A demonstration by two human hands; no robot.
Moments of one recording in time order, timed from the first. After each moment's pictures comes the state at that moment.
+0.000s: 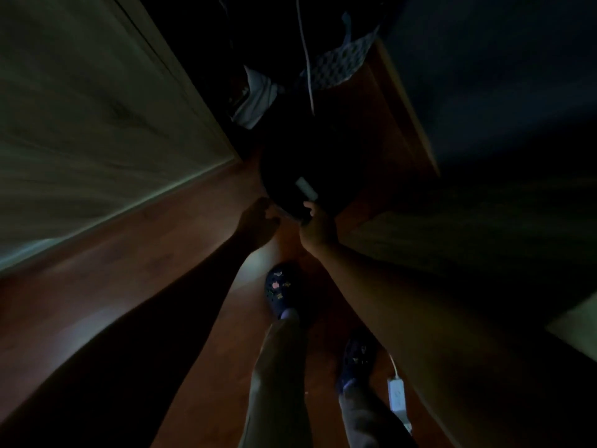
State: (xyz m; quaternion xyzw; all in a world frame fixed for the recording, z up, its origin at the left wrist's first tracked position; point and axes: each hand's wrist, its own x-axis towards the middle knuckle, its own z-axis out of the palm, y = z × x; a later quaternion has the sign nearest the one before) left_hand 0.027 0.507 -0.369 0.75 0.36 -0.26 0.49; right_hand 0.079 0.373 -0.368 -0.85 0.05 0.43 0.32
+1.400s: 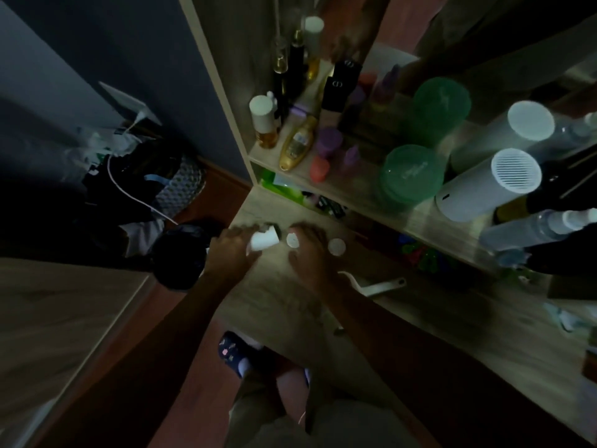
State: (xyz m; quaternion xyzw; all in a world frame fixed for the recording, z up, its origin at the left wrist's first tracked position) left_hand 0.106 0.136 -0.031 0.97 -0.08 -0.16 0.13; right_hand 0.080 -0.059 -0.081 -0.95 0.00 0.04 0.32
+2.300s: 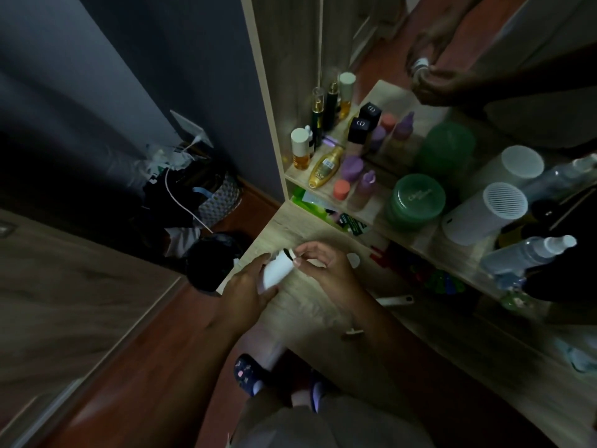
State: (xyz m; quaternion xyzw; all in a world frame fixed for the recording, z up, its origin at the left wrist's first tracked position) left_hand 0.004 0.125 0.055 0.94 0.01 -0.07 0.33; right_hand 0.052 -0.073 0.033 -0.70 0.00 0.15 0.70
